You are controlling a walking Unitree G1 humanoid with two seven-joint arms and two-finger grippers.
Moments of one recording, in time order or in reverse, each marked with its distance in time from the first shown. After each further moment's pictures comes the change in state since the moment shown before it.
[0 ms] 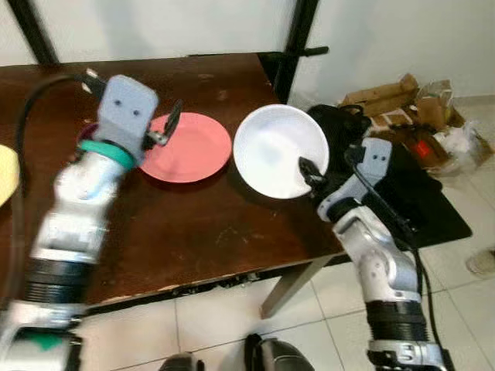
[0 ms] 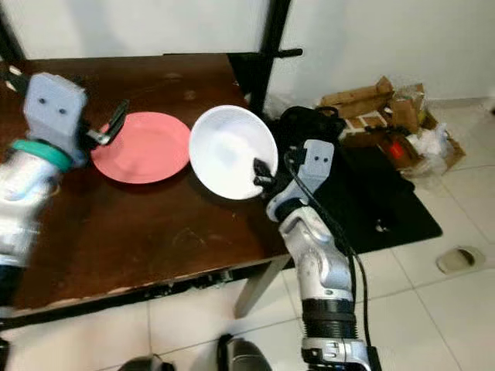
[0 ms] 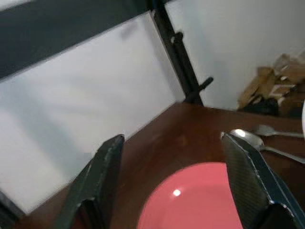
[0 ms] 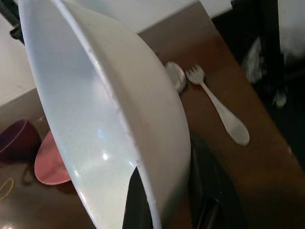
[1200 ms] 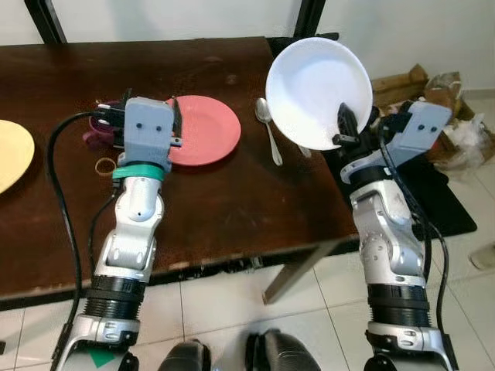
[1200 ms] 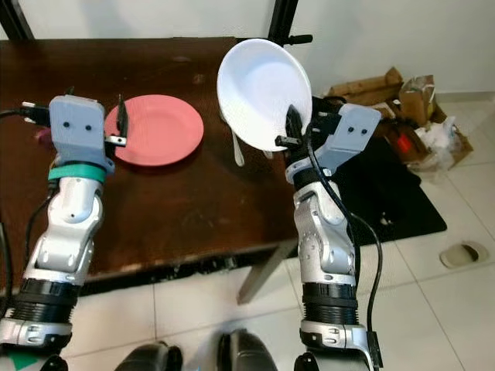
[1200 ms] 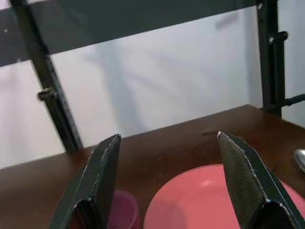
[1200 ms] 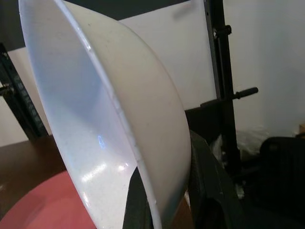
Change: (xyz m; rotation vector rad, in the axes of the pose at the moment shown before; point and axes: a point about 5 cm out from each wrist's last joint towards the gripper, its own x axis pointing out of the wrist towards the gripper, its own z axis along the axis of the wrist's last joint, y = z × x) left arm 0.011 -0.070 -0.022 -0.103 0.013 0.486; right arm -0.001 0.017 0.069 -0.239 -0.419 -0.075
